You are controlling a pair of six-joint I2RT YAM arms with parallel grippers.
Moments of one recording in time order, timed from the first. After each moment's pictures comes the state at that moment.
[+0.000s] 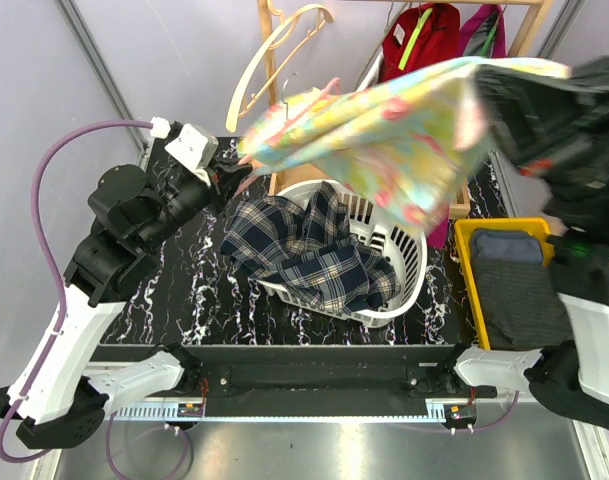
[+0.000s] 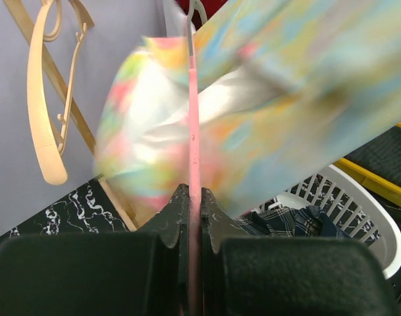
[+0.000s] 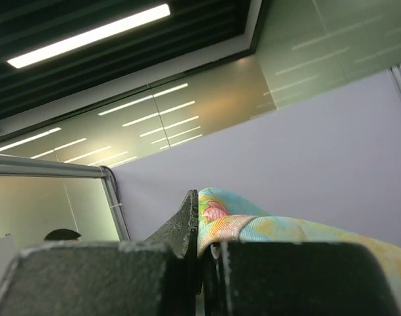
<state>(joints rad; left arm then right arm) -0.61 0.98 1.51 -0.49 0.13 0.07 0.74 1.19 2.03 0.10 -0.28 0.91</state>
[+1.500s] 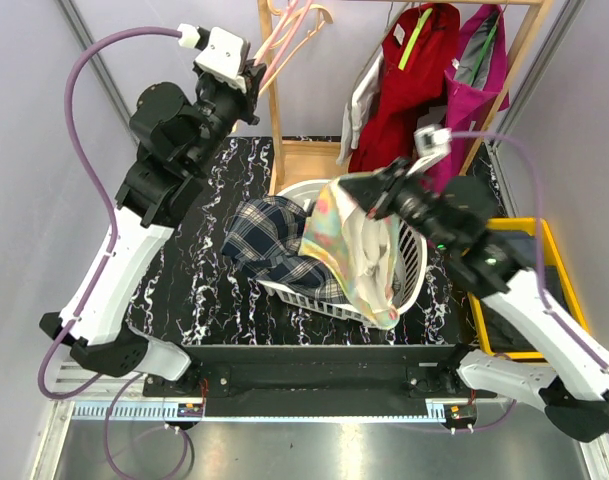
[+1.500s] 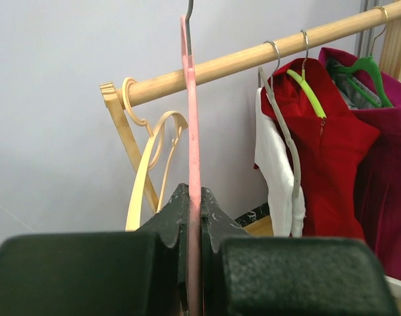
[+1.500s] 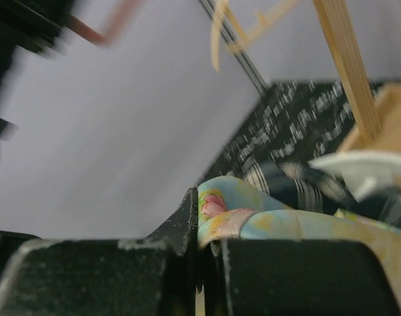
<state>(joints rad) -0.62 1.41 1.95 -0.28 -0.11 0.21 0.73 1.02 1.33 -0.16 -0.04 0.63</state>
